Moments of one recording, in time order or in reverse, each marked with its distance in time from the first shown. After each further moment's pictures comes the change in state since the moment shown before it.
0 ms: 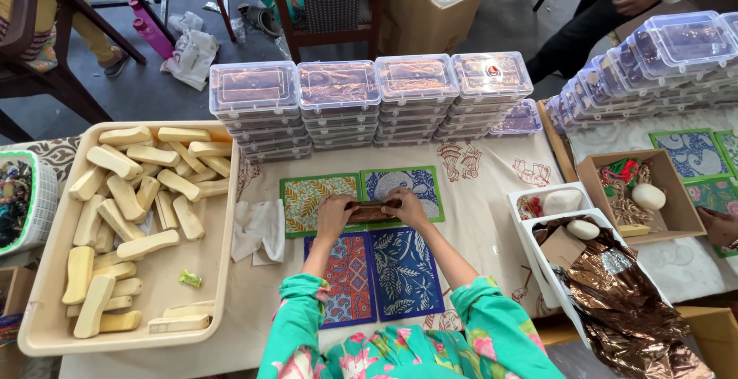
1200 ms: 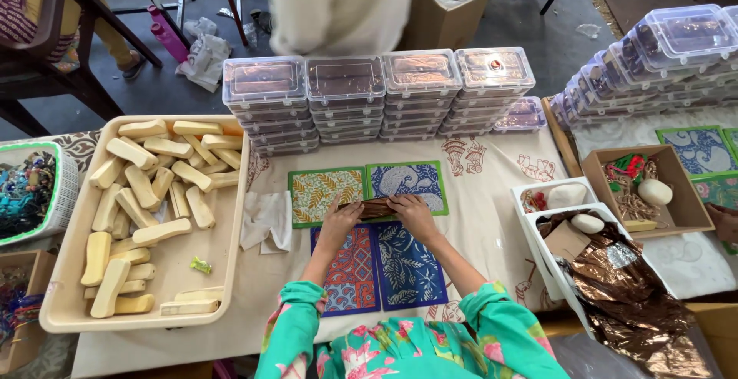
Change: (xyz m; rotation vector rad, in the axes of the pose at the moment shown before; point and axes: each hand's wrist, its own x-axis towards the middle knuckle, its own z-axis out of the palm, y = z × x) left_hand -0.057 -0.015 0.008 0.361 -0.085 0.345; right_hand -0.053 -0.047 -0.009 -0.599 0.080 -0.383
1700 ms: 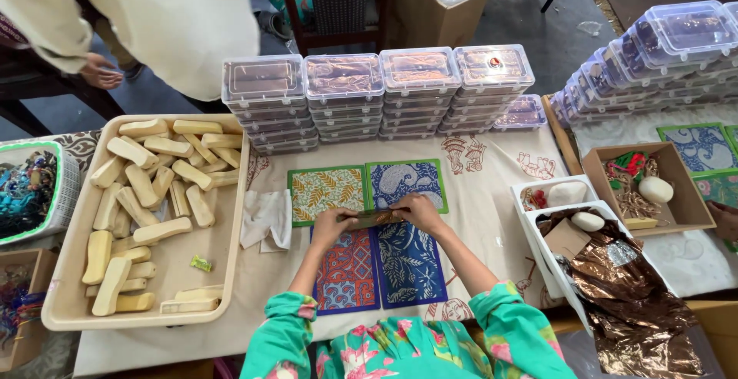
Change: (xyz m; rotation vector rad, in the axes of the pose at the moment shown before) left_hand -0.007 -0.010 -0.015 -0.733 -0.143 -0.562; right_hand 0.015 0.010 -0.026 0.355 -0.170 0.146
